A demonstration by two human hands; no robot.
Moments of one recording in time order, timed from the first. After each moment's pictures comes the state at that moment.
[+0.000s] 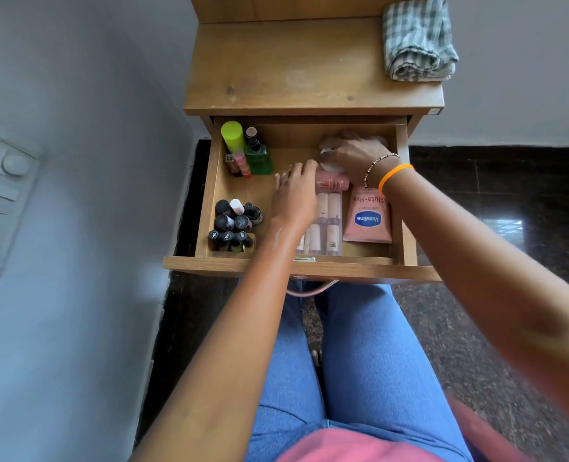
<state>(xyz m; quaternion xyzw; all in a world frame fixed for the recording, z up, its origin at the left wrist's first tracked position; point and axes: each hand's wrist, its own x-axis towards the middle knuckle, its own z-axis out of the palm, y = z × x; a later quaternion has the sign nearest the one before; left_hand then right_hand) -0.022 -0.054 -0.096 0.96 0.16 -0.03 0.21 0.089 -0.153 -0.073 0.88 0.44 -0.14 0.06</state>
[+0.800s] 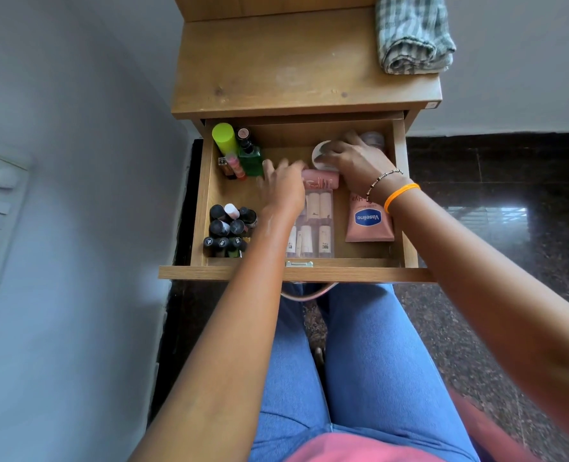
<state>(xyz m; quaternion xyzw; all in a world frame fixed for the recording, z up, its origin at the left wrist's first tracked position) -0.005 -0.038 -0.096 0.96 0.20 -0.09 0.16 0.084 -0.168 -0.098 0.90 0.43 -0.10 -0.05</state>
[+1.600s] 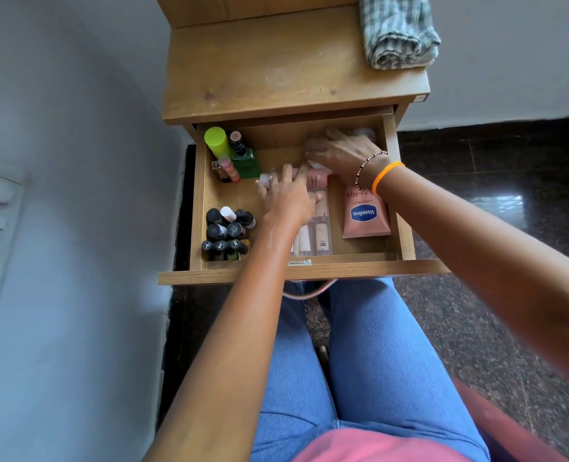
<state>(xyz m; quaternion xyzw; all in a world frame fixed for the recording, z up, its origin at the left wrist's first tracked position) -0.014 -0.054 -0.085 0.96 0.17 -0.19 0.14 0.088 -0.160 -0.082 0.87 0.48 -0.08 0.07</state>
